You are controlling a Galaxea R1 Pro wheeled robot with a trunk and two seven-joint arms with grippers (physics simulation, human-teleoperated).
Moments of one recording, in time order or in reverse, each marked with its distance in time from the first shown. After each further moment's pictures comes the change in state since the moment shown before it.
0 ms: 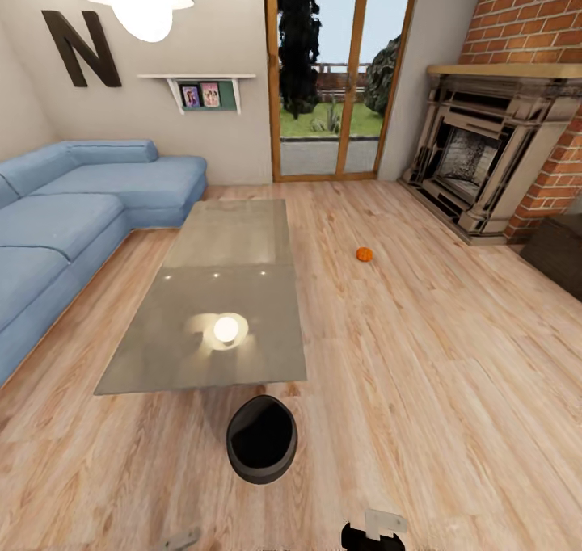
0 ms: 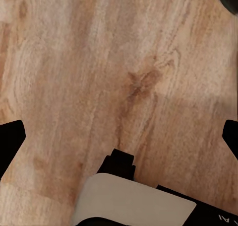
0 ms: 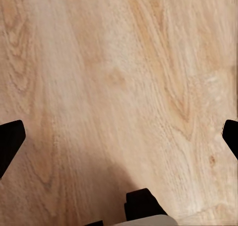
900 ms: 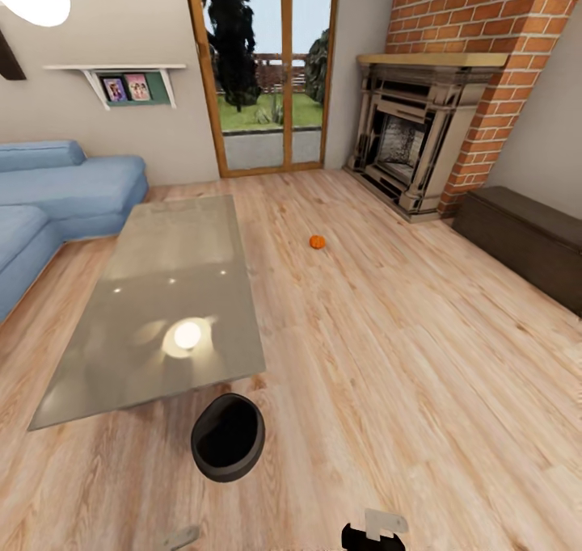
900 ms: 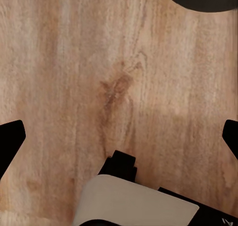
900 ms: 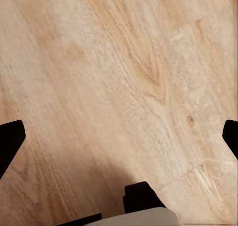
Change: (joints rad) left arm 0.001 0.000 0.000 0.000 0.000 -0.035 0.000; right arm 0.000 0.000 0.000 0.002 -0.001 0.000 0.000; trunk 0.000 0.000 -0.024
